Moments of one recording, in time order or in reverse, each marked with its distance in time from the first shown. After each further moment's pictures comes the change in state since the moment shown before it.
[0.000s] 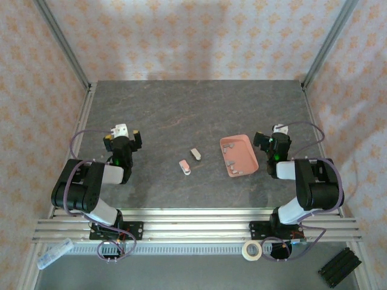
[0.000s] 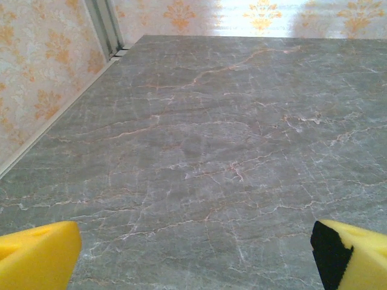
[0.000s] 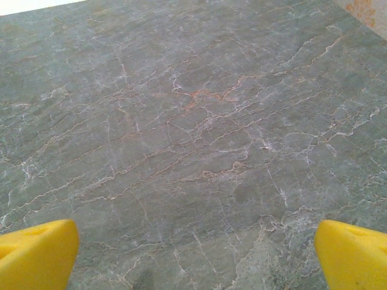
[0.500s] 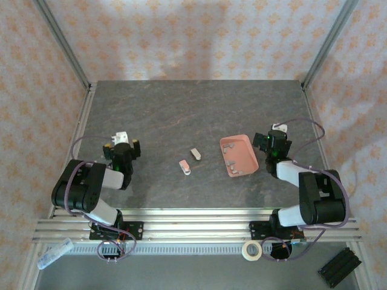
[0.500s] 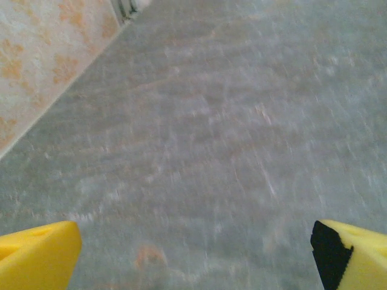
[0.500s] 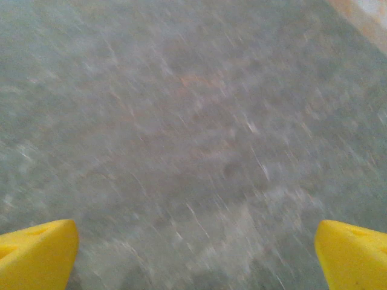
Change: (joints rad) left arm -0.003 0.005 -0.060 0.001 -0.053 0.012; right arm 0.060 -0.129 0.035 -0.222 0.095 0.016
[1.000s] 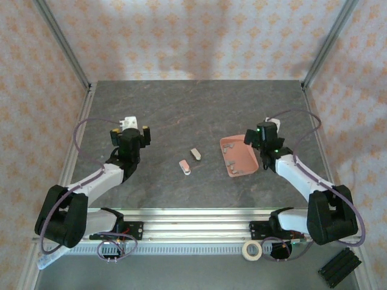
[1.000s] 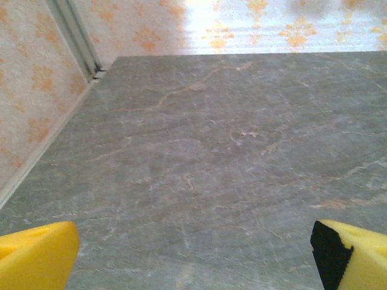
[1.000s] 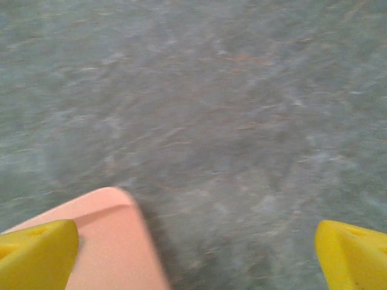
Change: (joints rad) left arm -0.191 -0.296 0.210 -0.509 -0.081 -0.041; right arm 0.156 -0.165 0.206 -0.567 0.082 0.173
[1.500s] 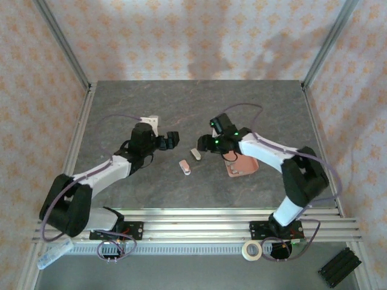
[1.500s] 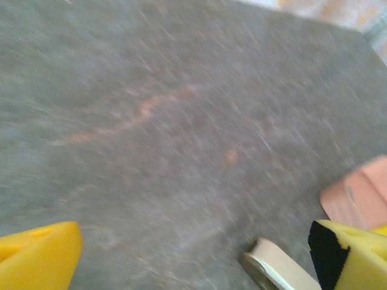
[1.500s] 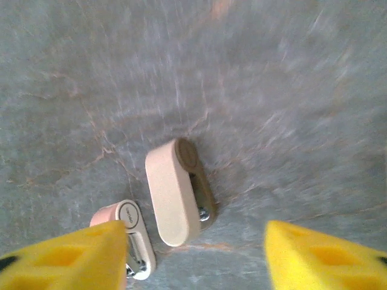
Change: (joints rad) left arm -0.099 0.065 0.150 -0.171 0.546 -0.295; right arm 0.364 0.359 0.422 -0.270 -0.496 0.234
